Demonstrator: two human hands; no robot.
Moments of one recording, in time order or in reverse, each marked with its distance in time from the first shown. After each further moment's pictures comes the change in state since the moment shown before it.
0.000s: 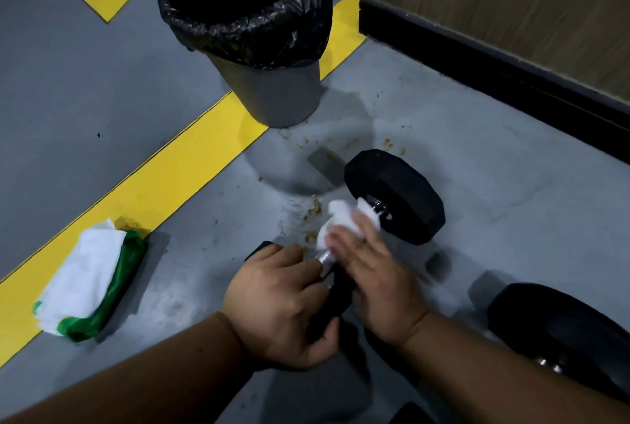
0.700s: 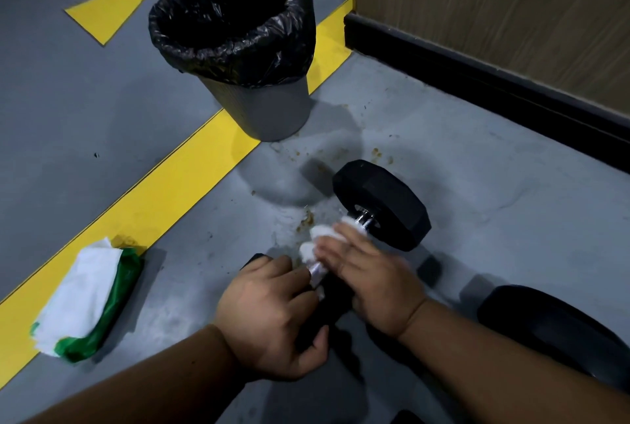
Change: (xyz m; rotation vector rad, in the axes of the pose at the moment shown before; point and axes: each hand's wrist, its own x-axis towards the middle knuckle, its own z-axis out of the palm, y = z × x) left_hand 0.001 -0.002 -0.001 0.016 -0.033 0.012; right_hand 0.015 0.014 -0.022 -0.104 -0.042 -0.153
